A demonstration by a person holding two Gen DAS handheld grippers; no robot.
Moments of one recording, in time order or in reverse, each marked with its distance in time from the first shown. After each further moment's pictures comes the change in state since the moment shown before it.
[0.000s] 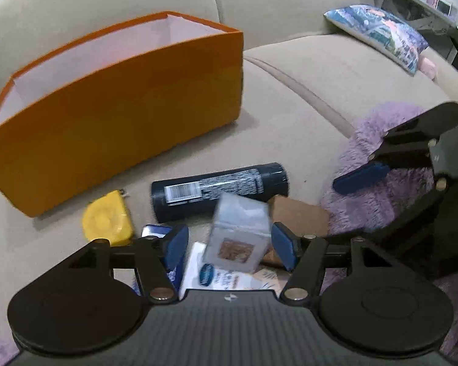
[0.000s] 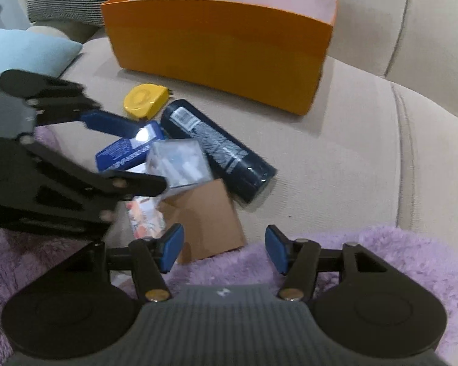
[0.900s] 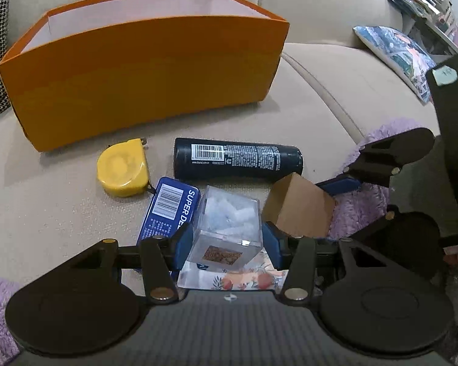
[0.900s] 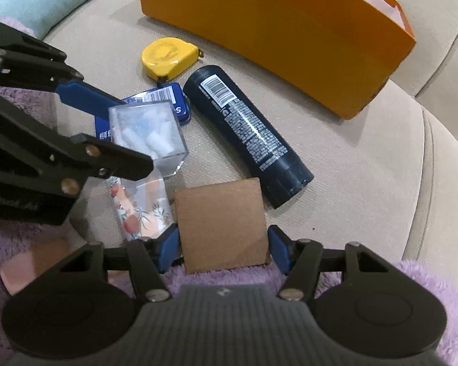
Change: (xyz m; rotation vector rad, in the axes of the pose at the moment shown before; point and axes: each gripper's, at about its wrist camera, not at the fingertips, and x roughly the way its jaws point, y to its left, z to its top) left arm -0.013 0.028 -0.021 -0.185 0.036 -0.027; right arm 0.045 0.036 0.013 -0.182 0.126 -0.083
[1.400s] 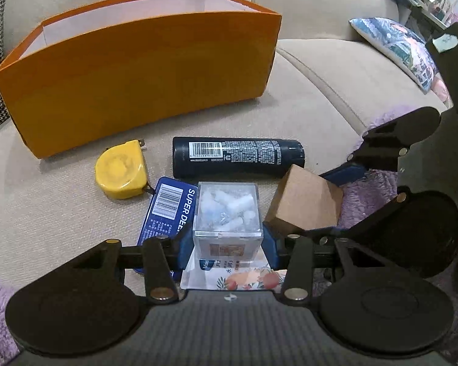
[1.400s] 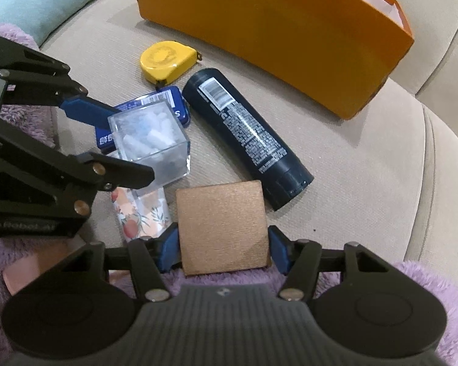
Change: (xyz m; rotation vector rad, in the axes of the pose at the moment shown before) left arm 0.000 -0.006 -0.005 0.045 -0.014 0.025; right arm -0.008 0.001 -0.002 -0.004 -0.036 -0.003
